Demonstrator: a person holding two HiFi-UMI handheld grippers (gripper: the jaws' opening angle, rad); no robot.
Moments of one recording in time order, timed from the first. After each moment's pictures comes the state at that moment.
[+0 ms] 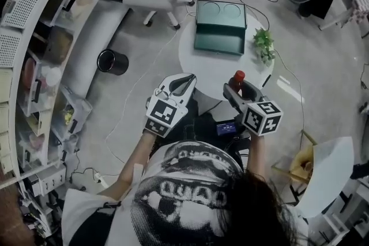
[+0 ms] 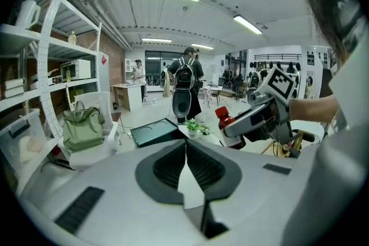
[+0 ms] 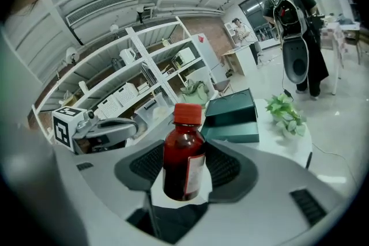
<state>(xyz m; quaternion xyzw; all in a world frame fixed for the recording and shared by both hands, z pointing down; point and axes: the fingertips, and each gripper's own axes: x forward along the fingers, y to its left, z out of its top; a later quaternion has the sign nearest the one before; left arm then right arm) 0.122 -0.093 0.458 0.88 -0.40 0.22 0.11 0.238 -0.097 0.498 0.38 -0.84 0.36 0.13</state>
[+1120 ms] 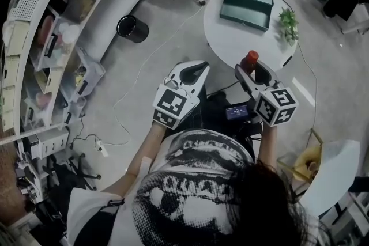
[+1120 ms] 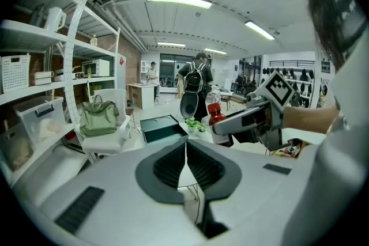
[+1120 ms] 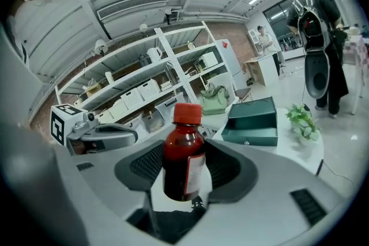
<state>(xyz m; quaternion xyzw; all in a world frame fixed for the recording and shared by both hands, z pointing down) 0.110 0.011 0.443 0.85 -0.47 0.19 0.14 0.207 -0.028 0.471 0.31 -0.90 0.29 0.12</state>
